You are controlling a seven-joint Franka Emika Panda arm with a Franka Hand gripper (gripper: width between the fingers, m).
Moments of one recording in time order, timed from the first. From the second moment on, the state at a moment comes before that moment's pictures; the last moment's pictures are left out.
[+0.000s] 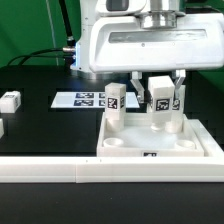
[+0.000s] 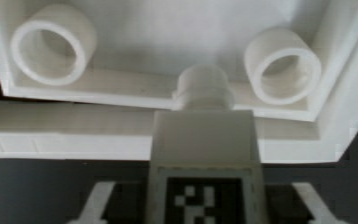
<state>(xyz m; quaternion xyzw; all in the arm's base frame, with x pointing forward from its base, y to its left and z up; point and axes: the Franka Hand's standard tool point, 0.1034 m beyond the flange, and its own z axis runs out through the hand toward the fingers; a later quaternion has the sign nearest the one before) 0.607 0.066 0.099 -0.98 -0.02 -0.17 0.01</state>
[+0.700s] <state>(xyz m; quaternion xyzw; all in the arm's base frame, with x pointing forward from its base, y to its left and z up) 0.612 0.071 0.104 -0.98 -0.02 -0.21 0.01</state>
